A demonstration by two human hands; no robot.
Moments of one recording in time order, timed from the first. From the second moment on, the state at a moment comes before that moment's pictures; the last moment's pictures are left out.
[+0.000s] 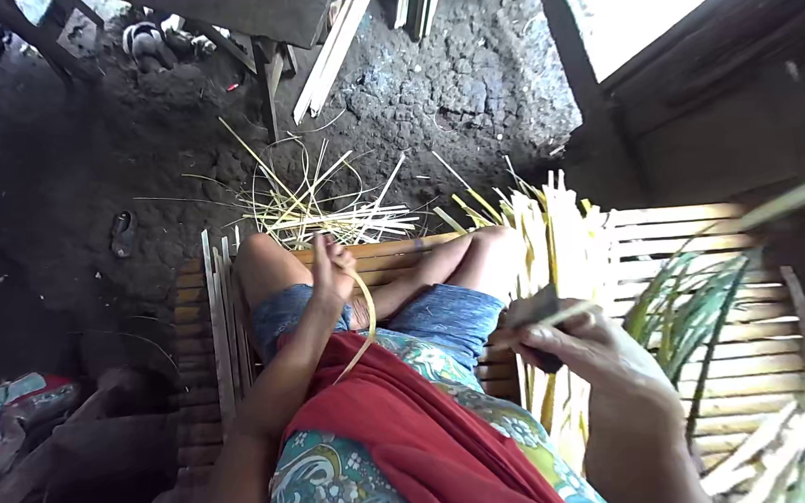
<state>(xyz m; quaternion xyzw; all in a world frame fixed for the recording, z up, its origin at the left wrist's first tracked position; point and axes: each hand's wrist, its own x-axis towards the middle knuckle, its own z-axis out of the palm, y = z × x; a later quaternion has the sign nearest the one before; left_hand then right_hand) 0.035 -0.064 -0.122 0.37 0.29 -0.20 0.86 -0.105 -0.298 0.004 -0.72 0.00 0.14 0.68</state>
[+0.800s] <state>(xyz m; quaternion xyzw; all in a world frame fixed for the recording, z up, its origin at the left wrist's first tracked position) -0.012 -0.081 -0.061 0.37 0.01 -0.45 0.81 -0.067 -0.259 -0.014 -0.76 0.10 0.00 0.64</state>
